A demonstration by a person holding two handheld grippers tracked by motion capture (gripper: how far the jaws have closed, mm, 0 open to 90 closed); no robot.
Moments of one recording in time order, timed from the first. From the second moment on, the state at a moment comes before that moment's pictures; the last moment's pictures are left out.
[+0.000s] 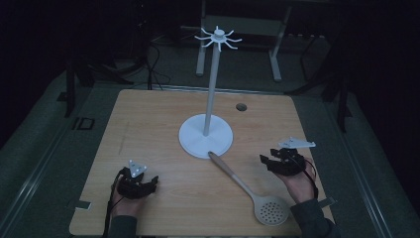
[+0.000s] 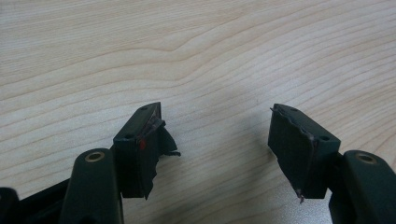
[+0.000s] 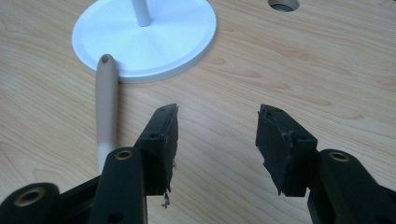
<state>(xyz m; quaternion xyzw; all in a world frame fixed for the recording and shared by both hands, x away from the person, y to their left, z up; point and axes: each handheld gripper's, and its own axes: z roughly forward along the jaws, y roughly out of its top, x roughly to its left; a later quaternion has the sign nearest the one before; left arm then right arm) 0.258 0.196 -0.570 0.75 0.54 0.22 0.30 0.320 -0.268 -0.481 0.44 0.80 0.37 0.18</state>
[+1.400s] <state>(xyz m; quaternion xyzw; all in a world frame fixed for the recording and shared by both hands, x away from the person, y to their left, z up) 0.259 0.196 -0.570 0.76 0.54 0.22 0.30 0.331 -0.222 -0.458 0.39 0.84 0.31 0.19</state>
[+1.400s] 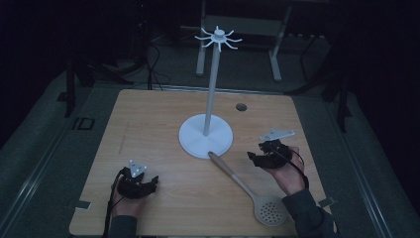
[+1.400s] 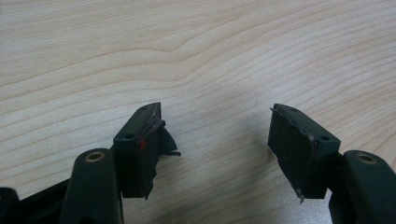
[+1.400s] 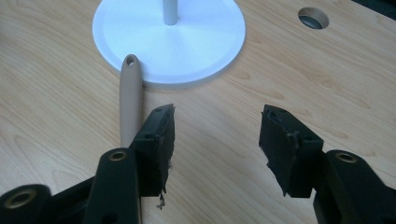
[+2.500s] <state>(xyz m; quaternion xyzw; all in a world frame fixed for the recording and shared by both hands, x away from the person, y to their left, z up) 0.259 0.196 -0.570 0.75 0.54 0.22 0.30 0.336 -0.184 -0.470 0.35 0.88 0.26 0.16</state>
